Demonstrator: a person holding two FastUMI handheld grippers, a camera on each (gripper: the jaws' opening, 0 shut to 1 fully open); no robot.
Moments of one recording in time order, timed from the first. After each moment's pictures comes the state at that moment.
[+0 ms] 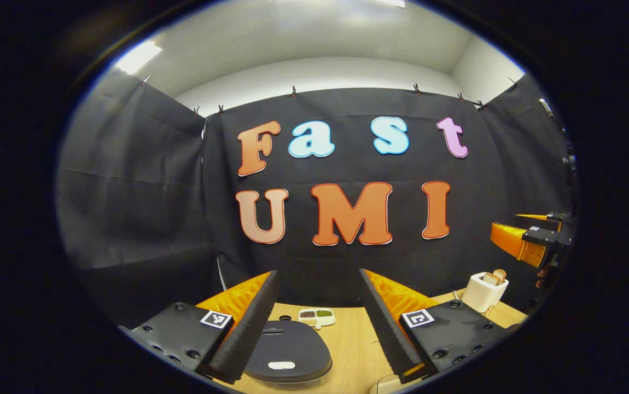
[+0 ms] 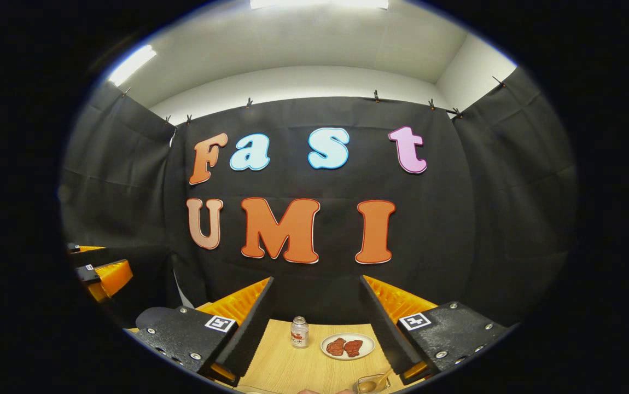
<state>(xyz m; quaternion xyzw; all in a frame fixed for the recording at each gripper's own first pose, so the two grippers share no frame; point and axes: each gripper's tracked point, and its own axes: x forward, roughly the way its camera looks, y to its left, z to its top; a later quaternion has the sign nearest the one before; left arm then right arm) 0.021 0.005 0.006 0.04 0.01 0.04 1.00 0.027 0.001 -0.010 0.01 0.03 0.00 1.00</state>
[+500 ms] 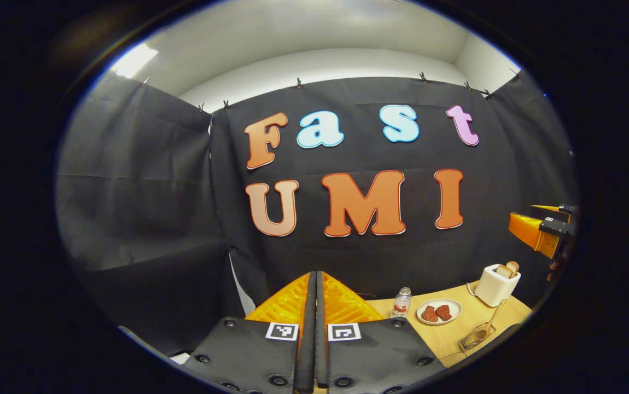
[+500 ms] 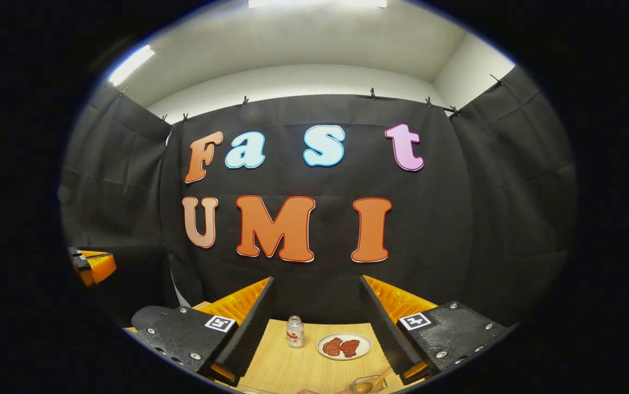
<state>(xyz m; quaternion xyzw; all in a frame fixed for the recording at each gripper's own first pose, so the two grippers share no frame) 0.031 0.027 -0.013 0.05 0.06 0.09 0.99 0.033 -0.009 -0.016 0.01 0.04 -0.01 1.00</state>
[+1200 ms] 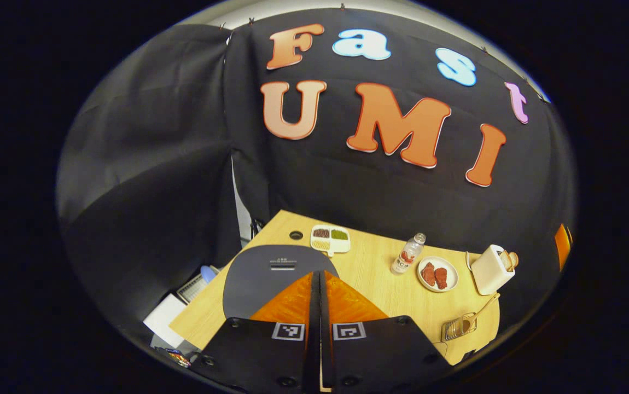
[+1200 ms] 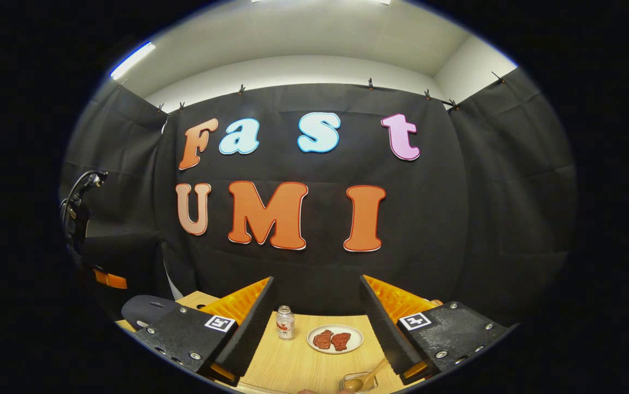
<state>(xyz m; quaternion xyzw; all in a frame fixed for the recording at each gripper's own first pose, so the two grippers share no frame) 0.058 0.072 -0.138 -0.08 0.33 0.10 0.93 0.039 -0.026 -0.043 -0.01 0.07 -0.02 1.00</state>
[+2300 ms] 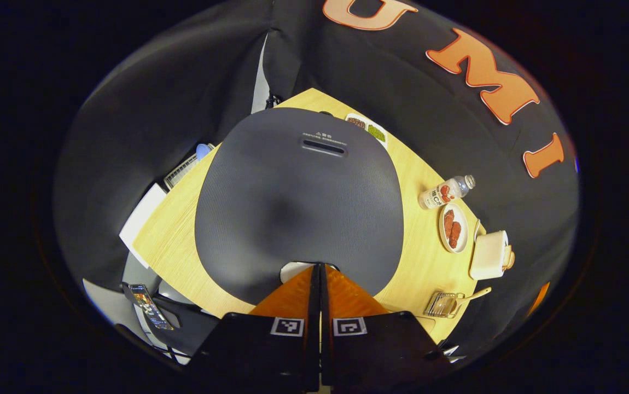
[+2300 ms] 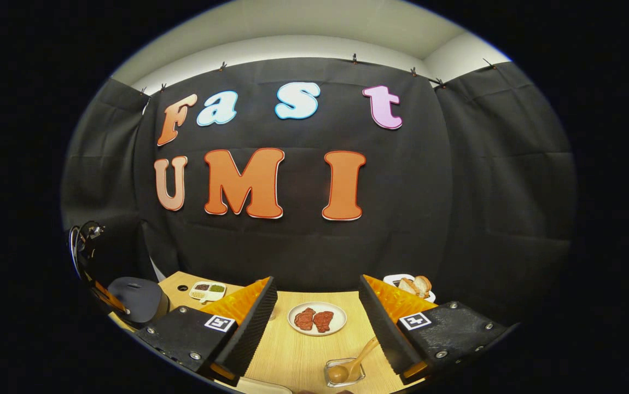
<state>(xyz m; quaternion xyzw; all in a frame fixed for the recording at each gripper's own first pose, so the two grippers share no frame) 0.014 0.092 -0.284 -0.22 0.56 0.13 0.79 0.035 -0.060 -0.107 0.00 0.14 -0.06 0.99</state>
